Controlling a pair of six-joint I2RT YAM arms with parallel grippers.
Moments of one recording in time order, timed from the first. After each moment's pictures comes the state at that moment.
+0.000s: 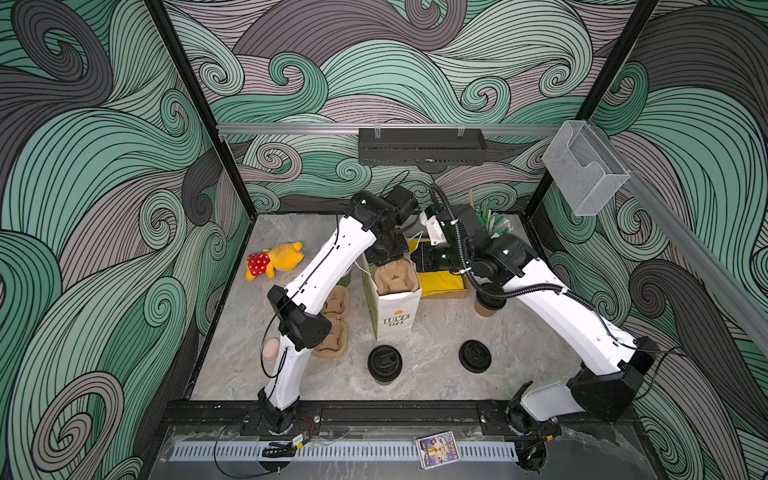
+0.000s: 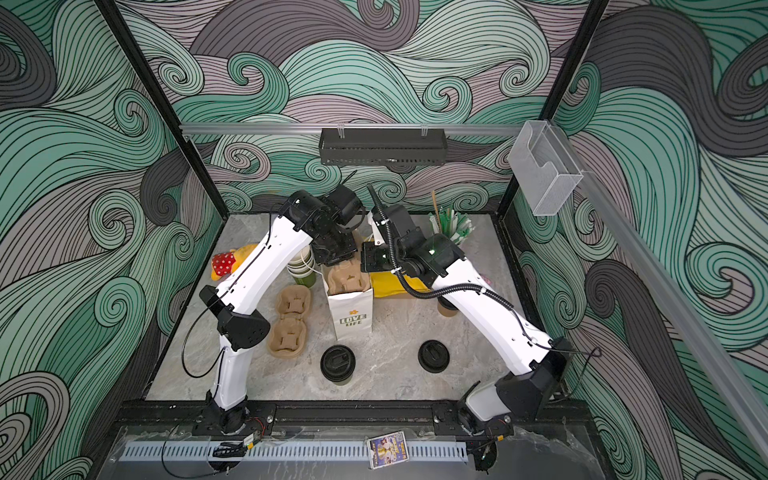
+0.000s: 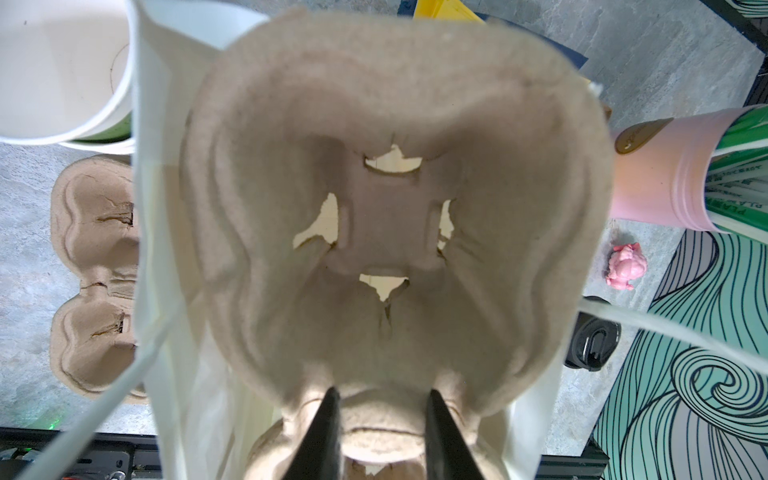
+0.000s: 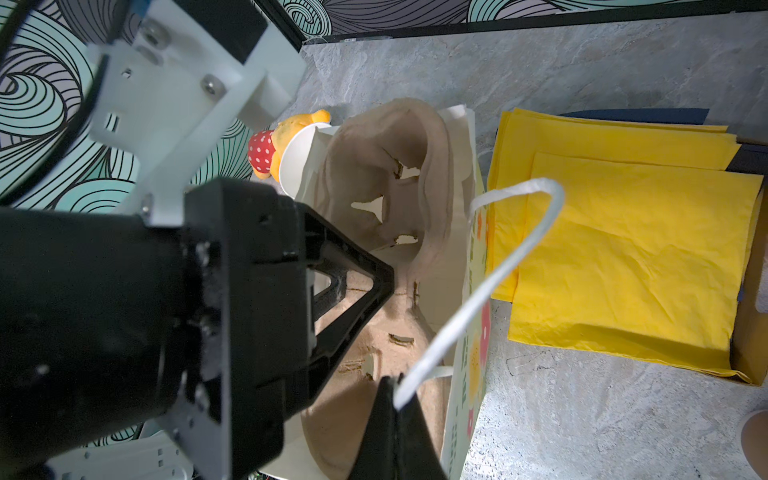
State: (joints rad) left arm -0.73 2.09 2.53 -1.69 -0.07 -1.02; right arm 0.72 1.47 1.65 -0.92 -0.08 0.49
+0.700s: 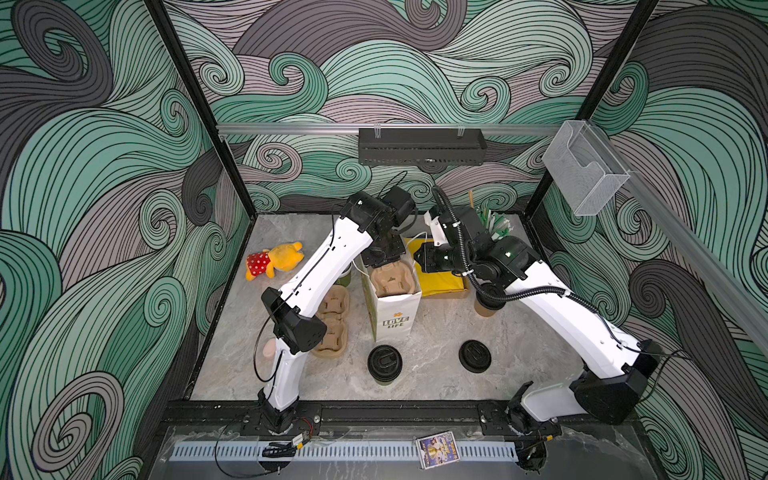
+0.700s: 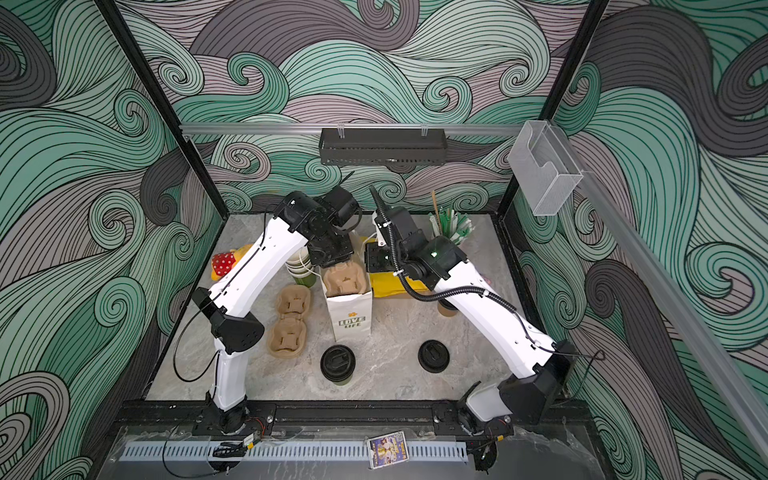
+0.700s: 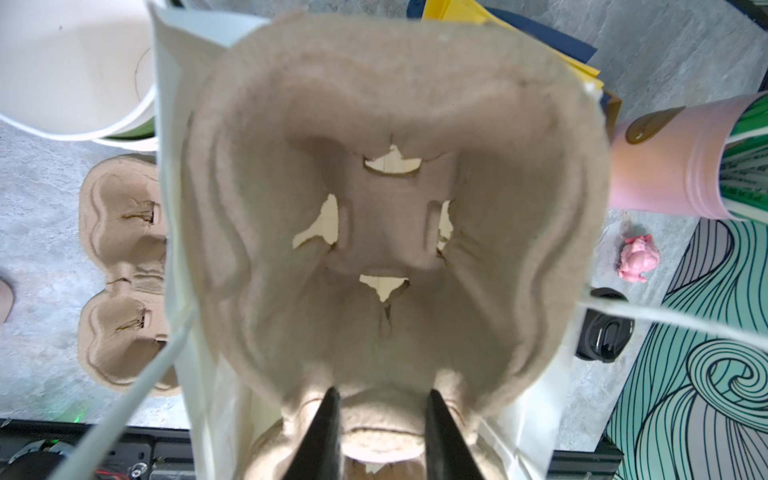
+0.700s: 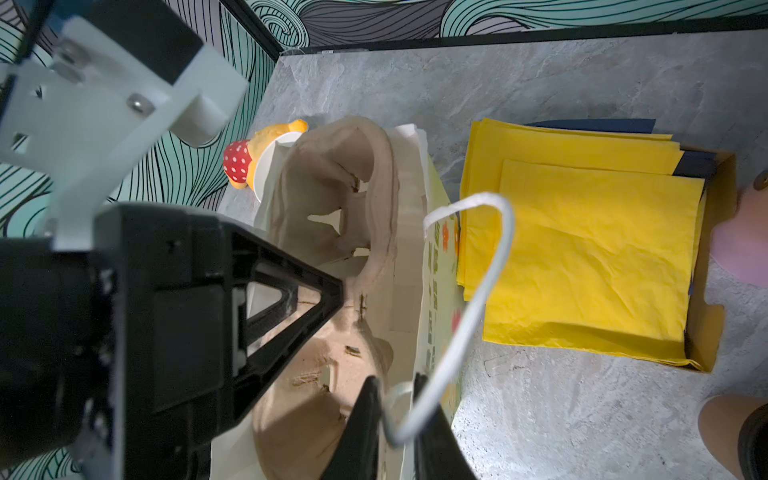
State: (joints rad) left arm -0.73 2.03 2.45 -1.69 -0.08 -1.00; right arm 0.72 1.45 1.63 -0.92 -0.01 0.50
